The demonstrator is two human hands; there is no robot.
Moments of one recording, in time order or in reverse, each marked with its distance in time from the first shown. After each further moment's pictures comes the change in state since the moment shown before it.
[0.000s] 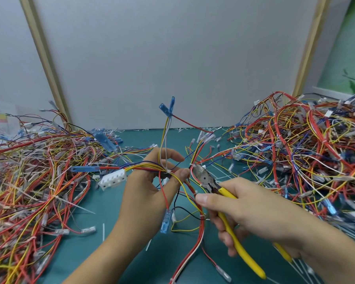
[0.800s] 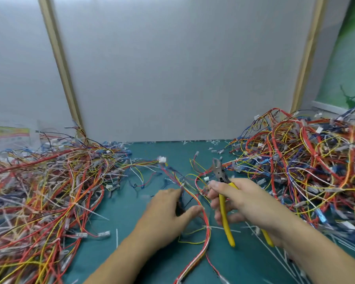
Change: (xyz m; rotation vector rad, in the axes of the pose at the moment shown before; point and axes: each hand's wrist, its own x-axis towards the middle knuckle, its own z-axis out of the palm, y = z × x) left_hand -0.006 -0.051 0.001 0.712 -0.420 -0.036; right_hand 0.014 0.006 -0.006 0.170 0.281 -0.049
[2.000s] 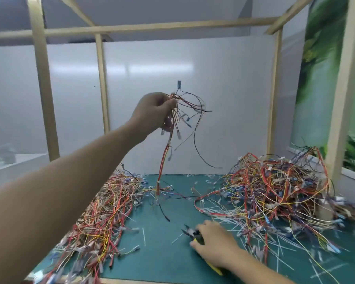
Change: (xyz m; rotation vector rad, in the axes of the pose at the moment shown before) left_hand 0.004 0.167 -0.288 -0.477 0.421 0.104; right_hand -0.064 0.032 0.045 -1.185 0.028 -0.172
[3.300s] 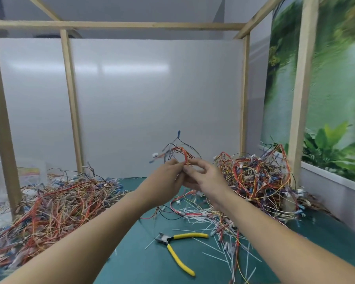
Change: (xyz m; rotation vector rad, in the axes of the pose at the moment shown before) left_hand -0.076 -0.069 0.118 0.494 -0.351 0.286; right_hand -0.006 0.010 -0.134 1.499 0.336 -0.147
